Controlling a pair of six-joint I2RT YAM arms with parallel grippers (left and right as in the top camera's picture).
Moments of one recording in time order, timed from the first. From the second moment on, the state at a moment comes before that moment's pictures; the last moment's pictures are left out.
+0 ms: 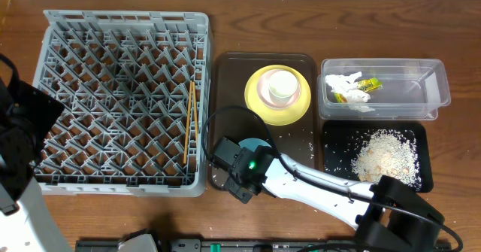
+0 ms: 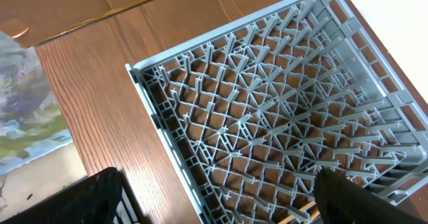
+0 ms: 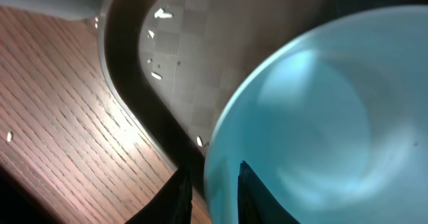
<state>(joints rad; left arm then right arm) 0.38 1.31 2.05 -1.69 -0.32 -0.59 1.06 1.75 1.10 -0.72 -0.02 0.16</state>
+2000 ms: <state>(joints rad) 0.38 1.31 2.06 -1.69 -0.32 -0.59 0.86 1.73 1.73 -1.01 -0.20 0.22</state>
